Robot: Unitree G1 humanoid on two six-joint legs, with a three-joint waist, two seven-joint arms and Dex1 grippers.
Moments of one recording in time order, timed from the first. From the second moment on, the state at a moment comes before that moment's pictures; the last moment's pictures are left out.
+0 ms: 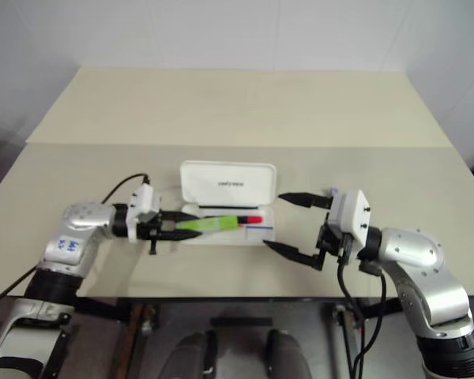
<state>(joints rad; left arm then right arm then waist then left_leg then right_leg) -0.55 0.59 -0.10 0.26 -0.29 0.08 -1.27 -0.19 -0.69 -0.09 -0.43 0.57 0.23 0.99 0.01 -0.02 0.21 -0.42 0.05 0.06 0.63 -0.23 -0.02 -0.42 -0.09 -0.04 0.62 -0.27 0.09</state>
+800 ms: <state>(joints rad) -0.66 0.55 -0.14 0.50 -0.21 -0.07 -1.33 -0.15 -0.69 -0.13 -0.49 0.57 0.25 0.94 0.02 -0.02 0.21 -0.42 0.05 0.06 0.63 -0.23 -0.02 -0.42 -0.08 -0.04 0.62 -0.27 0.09</state>
